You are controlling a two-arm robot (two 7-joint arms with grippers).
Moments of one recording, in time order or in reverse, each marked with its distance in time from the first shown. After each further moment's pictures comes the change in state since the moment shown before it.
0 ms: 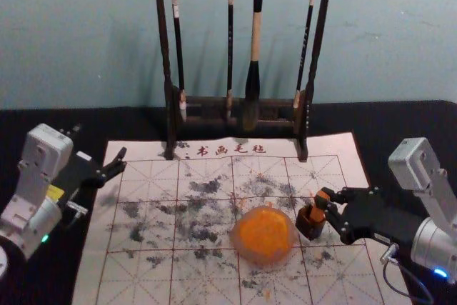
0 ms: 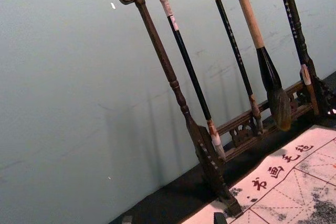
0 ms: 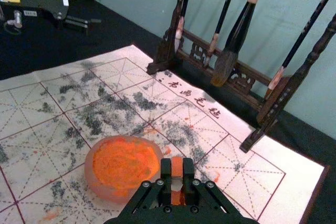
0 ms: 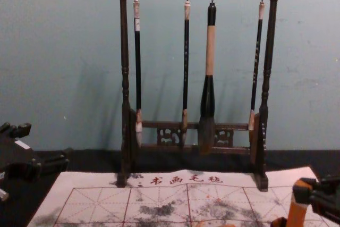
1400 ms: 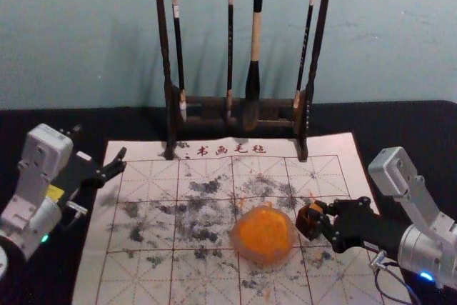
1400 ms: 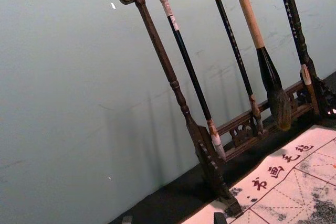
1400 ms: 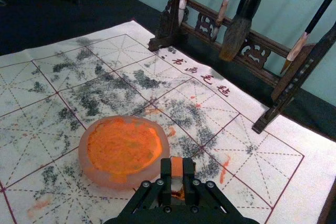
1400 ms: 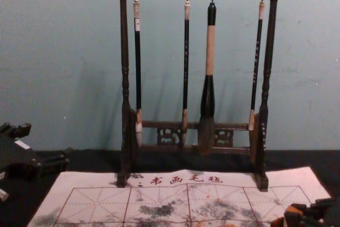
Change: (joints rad) left arm 0.000 0.000 0.000 0.000 0.000 0.000 0.000; right arm 0.055 -0.038 -0.048 0.102 -0.031 0.026 0.017
